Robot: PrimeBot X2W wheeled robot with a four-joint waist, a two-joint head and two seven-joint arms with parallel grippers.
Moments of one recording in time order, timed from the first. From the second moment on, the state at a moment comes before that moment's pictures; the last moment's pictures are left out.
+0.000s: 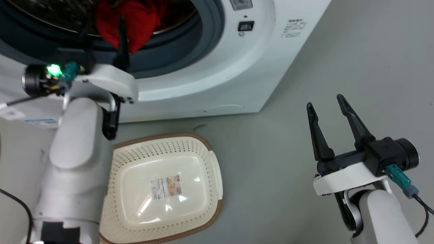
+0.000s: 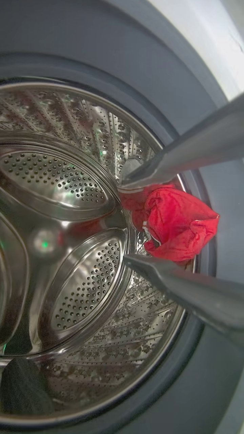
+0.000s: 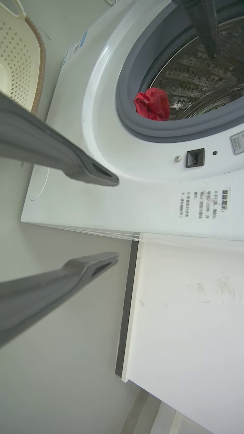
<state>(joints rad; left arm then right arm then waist) -0.79 0.16 -0.06 0.60 -0.07 -0.01 -0.26 -0.24 -0.05 0.11 0.09 0.02 0.13 -0.24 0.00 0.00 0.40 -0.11</state>
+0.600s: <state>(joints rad) -1.24 0.34 -0.10 1.00 -0.02 -0.07 -0.04 -0.36 -0.05 0.20 0.13 0.13 0.13 -0.26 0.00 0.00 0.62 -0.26</state>
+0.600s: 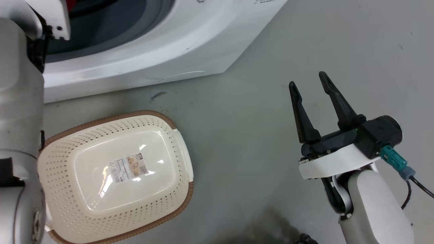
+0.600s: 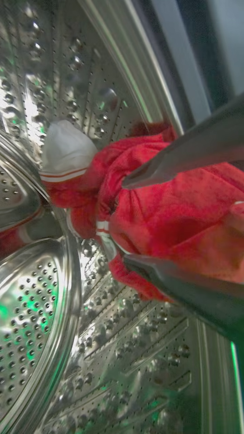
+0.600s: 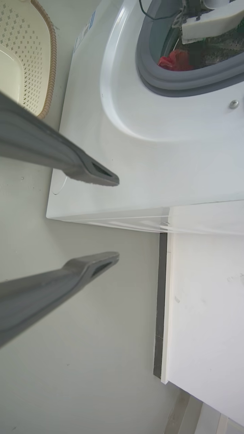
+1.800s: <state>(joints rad) -1.41 0.40 -0.16 1.15 -0.08 -0.08 0.28 -0.40 -0.05 0.26 0.16 0.22 0.13 -0.26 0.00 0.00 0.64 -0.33</state>
